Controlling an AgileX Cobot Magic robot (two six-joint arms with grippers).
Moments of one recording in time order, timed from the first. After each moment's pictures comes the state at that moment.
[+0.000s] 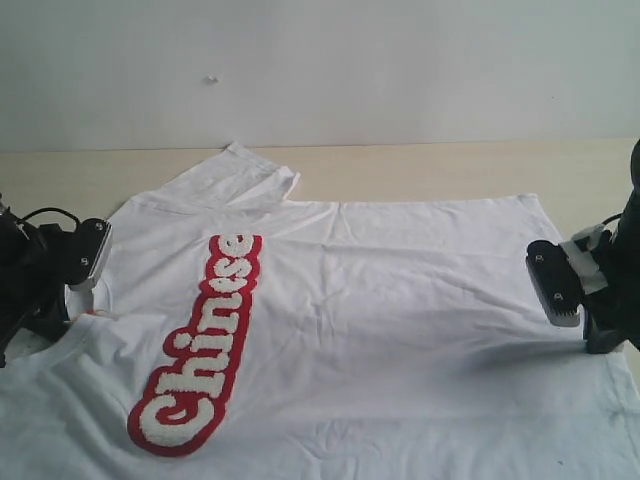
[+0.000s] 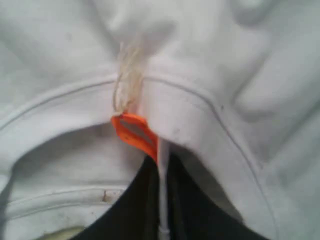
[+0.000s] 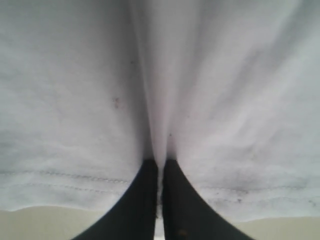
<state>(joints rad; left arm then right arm) -0.07 1.97 -1.09 -0.13 0.69 1.60 -0.12 1.91 -0.99 -0.08 0.73 -1.45</state>
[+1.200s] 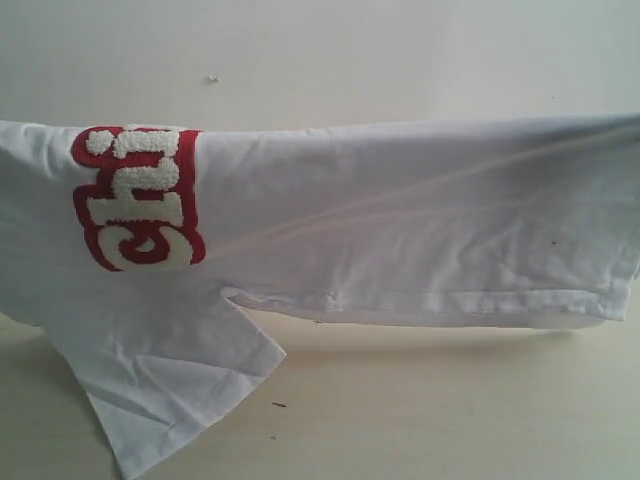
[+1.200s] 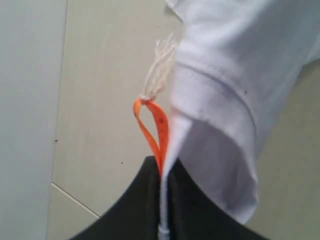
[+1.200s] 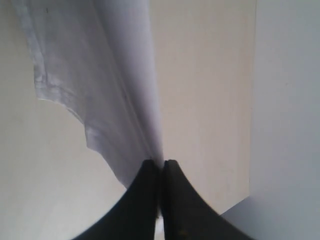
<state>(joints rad) -0.04 1.29 -1.28 -0.05 1.07 1.35 -0.11 1.33 -1.27 -0.07 1.07 -1.37</state>
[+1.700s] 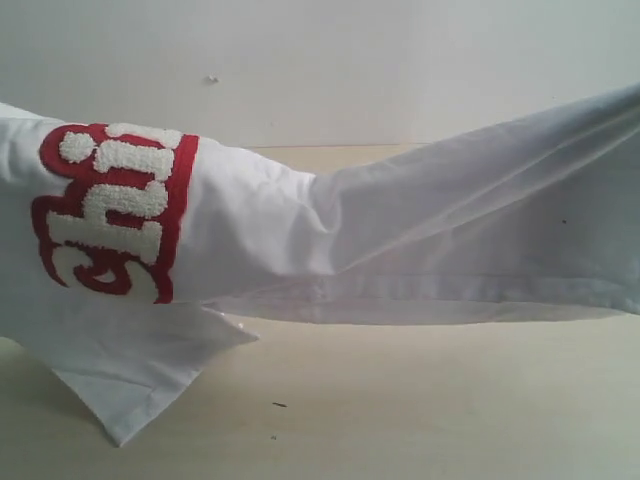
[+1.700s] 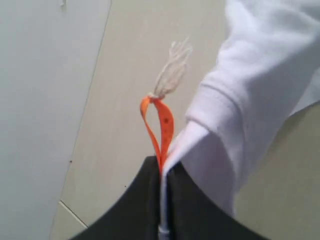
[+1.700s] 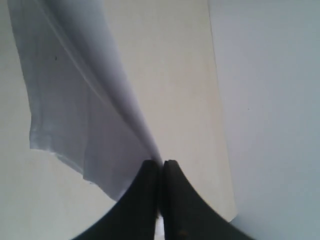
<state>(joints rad) -0.02 1.12 -1.35 -0.21 1.22 1.32 -0.11 1.11 -1.27 0.10 1.13 -1.36</state>
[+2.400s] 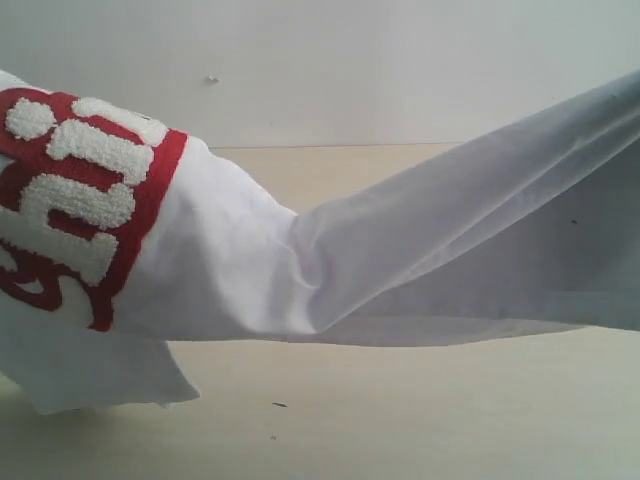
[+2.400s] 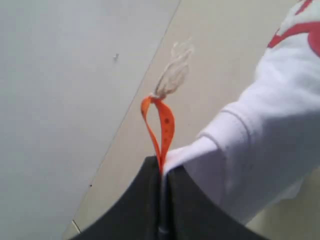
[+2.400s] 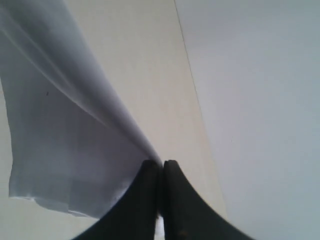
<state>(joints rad) -0.08 0.95 -1.42 -0.28 1.24 1.12 -0.11 0.94 -1.27 0.25 1.19 -1.35</state>
